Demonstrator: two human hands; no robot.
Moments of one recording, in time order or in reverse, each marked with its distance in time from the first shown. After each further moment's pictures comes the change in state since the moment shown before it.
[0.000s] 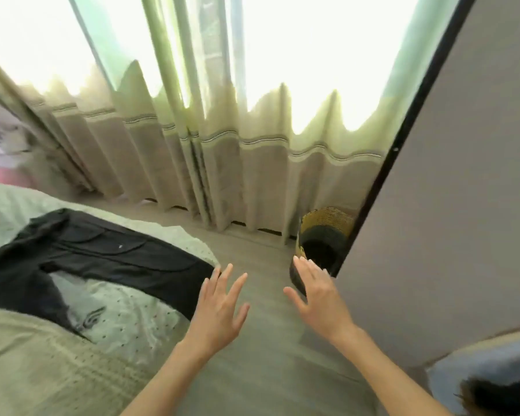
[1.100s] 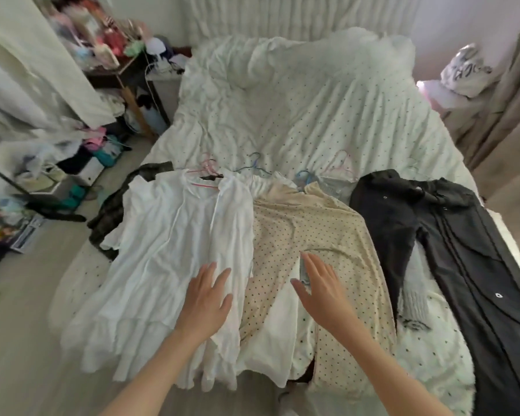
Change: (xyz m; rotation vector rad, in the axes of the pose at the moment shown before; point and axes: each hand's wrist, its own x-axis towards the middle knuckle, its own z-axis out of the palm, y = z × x) left_hand -0.443 -0.360 0.017 -0.310 0.245 -1.436; right_hand -0.018 -0.513 0.372 -0.077 -0.814 -1.070
